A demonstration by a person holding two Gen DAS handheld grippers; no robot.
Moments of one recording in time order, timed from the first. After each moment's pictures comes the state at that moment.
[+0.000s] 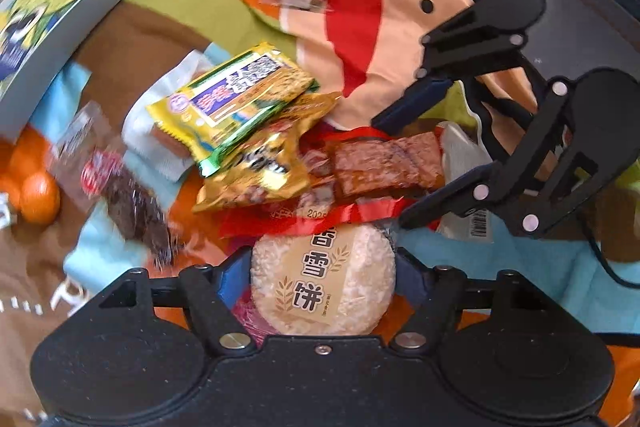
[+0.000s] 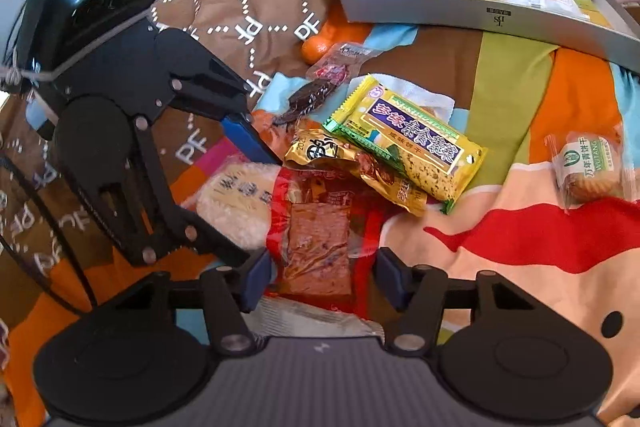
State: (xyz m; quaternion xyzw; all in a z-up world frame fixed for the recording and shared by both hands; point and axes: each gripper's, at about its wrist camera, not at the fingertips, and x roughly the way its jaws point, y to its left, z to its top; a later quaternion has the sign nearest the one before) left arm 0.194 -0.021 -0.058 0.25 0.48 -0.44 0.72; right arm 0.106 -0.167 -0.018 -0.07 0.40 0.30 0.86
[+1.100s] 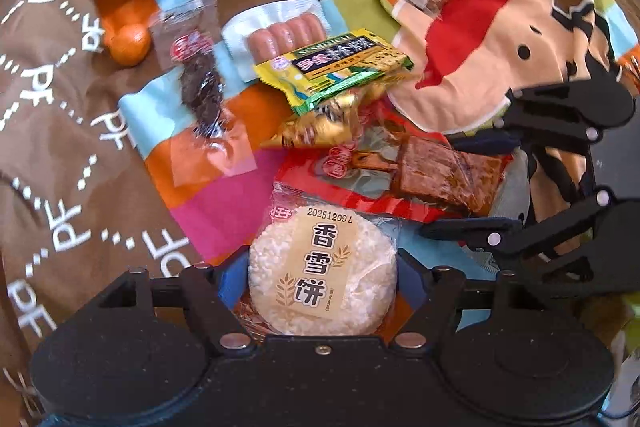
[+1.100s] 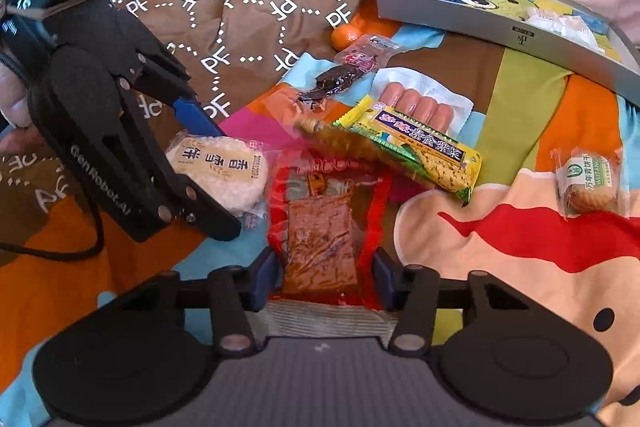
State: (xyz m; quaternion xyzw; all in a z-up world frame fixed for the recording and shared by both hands) left arm 0.161 -0.006 -0.052 0.12 0.55 -0.25 0.79; right arm 0.082 -0.156 -0.019 -0.14 0.38 0.30 0.86
